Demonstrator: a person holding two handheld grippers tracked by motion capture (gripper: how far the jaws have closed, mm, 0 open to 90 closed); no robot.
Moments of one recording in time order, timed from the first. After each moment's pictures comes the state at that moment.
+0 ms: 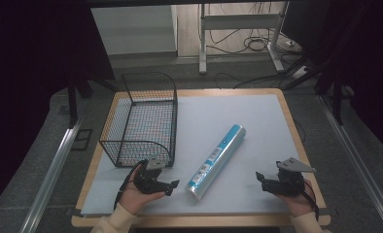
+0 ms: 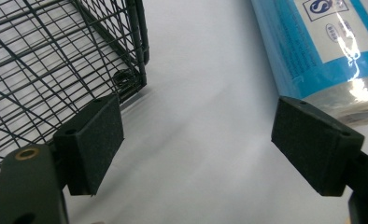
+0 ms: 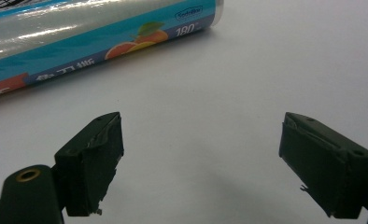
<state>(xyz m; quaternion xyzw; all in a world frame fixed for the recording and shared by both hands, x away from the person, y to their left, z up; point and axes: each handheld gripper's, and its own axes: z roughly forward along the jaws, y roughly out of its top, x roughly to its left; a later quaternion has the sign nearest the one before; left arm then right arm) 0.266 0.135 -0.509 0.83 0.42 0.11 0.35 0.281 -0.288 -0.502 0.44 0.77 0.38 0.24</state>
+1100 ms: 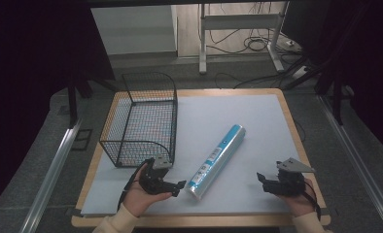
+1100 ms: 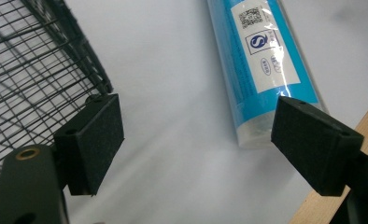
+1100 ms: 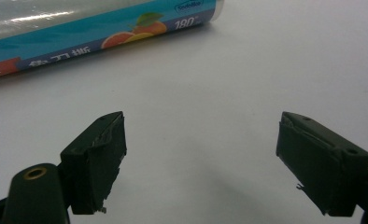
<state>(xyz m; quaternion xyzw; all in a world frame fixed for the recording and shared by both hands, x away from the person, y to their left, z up) 0.258 0.114 -0.483 0.83 0.41 0.11 0.35 0.282 -0.291 -0.503 0.43 0.79 0.37 0.25</state>
